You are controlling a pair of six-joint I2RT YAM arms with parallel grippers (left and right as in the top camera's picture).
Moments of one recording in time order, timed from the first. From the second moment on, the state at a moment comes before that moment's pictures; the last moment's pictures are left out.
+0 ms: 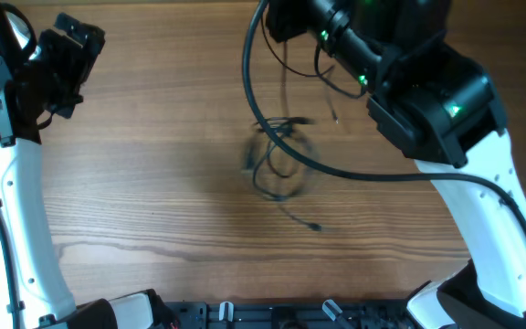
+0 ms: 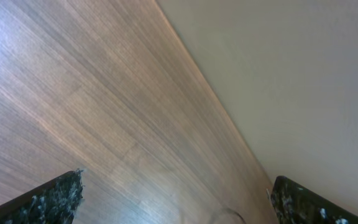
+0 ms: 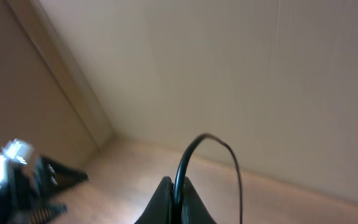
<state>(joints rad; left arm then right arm) 0.24 1.47 1.71 -1.01 0.29 -0.78 0.64 1.69 2.24 -0.73 0.05 0.24</state>
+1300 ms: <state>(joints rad) 0.04 1.47 1.71 -1.30 0.34 -0.58 0.60 1.79 2.22 -0.56 -0.11 0.74</state>
